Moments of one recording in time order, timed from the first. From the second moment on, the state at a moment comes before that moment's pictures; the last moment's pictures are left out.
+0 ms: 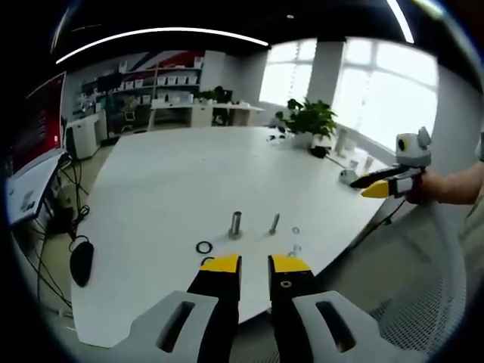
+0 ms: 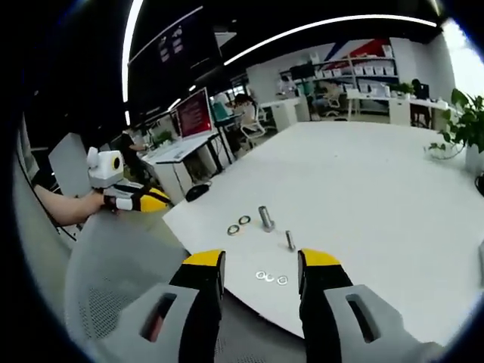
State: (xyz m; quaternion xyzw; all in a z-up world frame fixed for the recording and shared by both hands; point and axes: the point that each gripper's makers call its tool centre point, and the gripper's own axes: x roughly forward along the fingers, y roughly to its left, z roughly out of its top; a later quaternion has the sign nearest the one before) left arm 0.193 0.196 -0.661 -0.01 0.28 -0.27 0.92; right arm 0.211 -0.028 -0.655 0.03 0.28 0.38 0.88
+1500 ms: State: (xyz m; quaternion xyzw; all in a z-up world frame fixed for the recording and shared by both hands) left arm 0.194 0.195 -0.660 -0.01 0.28 -0.27 0.92; right arm 0.216 -0.035 -0.656 0.05 0.29 0.36 0.89
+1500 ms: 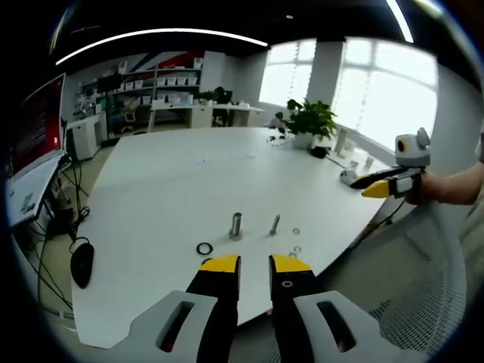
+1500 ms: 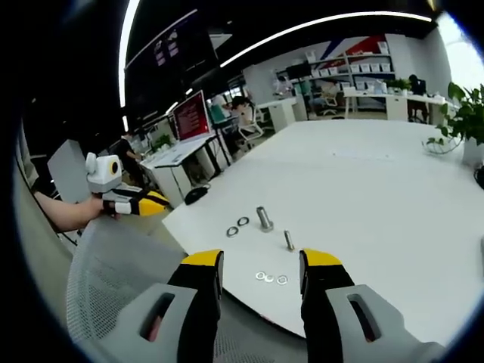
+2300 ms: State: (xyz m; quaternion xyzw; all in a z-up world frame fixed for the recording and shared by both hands) left arm 0.204 0.203 -0.646 0.01 0.24 -0.25 0.94; right arm 0.224 -0.040 -0.653 0.05 0.28 0.34 0.89
